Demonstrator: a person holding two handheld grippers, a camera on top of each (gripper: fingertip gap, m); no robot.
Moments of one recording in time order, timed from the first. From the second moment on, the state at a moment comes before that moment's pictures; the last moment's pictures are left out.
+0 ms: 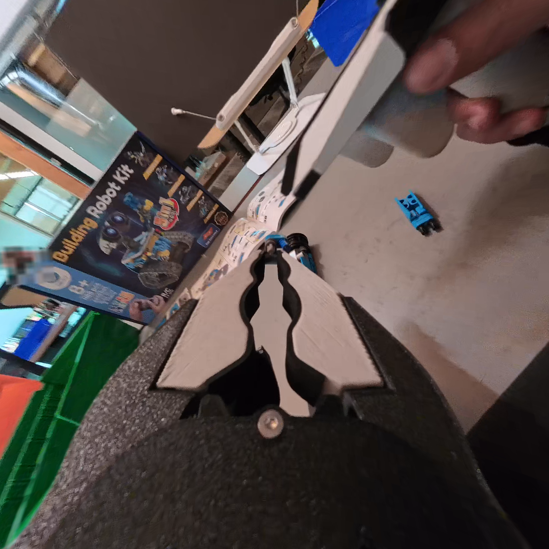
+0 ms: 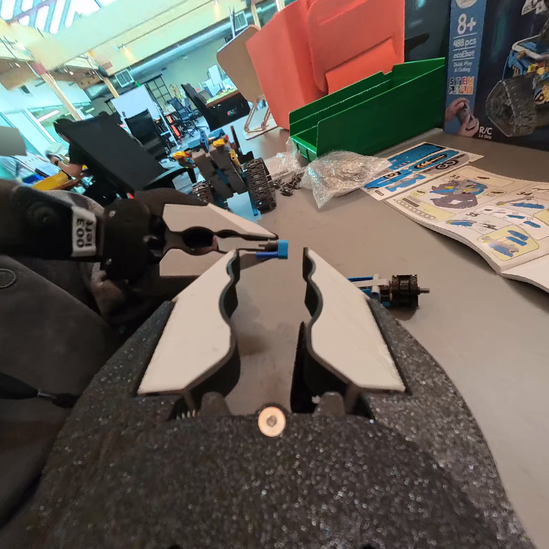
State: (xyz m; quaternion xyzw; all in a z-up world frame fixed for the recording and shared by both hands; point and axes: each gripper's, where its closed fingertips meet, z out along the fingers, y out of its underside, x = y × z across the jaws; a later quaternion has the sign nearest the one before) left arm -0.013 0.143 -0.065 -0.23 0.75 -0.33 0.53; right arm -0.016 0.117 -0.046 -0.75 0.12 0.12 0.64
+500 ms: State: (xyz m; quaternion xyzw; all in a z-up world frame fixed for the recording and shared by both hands) left arm -0.018 0.131 -0.057 -0.29 0.73 -0.42 0.46; right arm -0.024 0.133 -0.058 -0.75 0.13 0.13 0.63
